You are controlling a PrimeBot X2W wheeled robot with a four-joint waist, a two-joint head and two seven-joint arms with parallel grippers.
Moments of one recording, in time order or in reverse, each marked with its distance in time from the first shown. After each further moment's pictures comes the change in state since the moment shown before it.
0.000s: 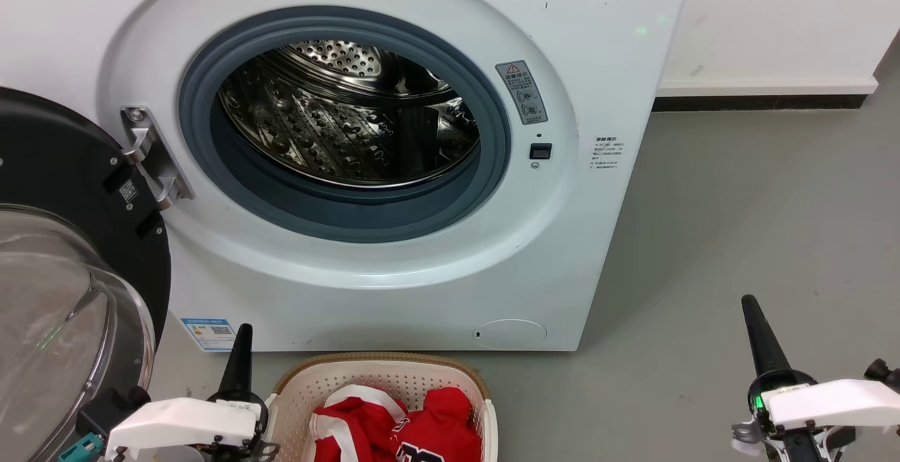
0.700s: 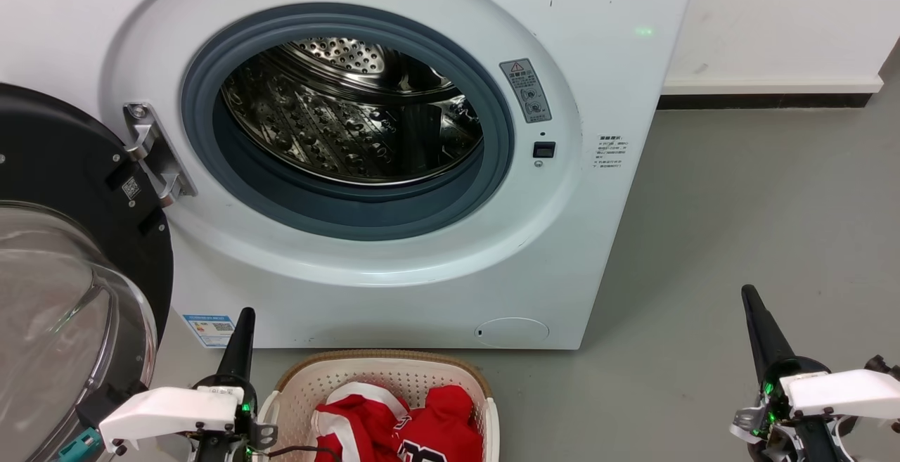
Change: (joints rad) left arm -0.035 0.000 0.013 0.011 -0.222 -0.019 0.052; right arm -0.034 0.000 -0.016 0.021 0.212 0.000 0.057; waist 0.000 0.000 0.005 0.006
